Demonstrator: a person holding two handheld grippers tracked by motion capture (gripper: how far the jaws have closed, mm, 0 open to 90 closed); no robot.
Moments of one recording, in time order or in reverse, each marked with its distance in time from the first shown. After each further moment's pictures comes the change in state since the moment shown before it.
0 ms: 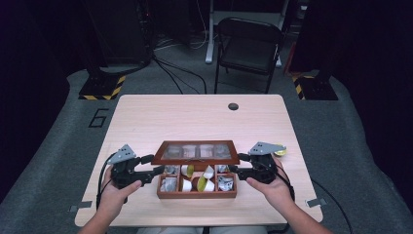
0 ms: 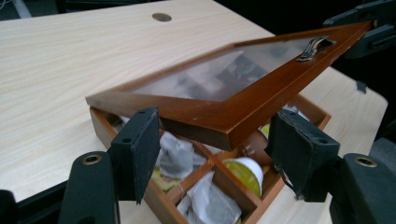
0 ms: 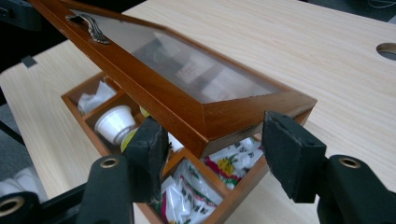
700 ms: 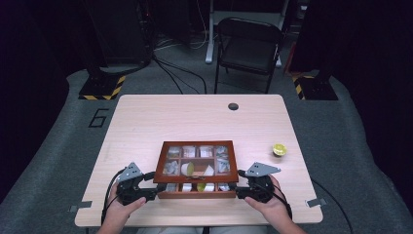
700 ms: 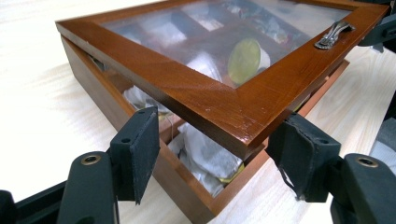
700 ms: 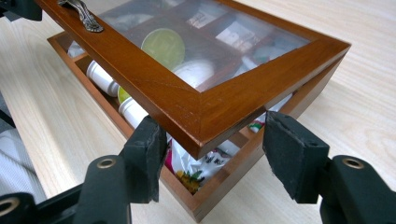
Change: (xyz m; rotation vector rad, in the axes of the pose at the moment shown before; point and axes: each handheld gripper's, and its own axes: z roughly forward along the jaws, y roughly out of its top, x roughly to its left) left arm -0.005 -0.051 0.016 0.075 0.001 -0.015; right arm 0.013 -0.056 0.016 0.025 -0.014 -0.042
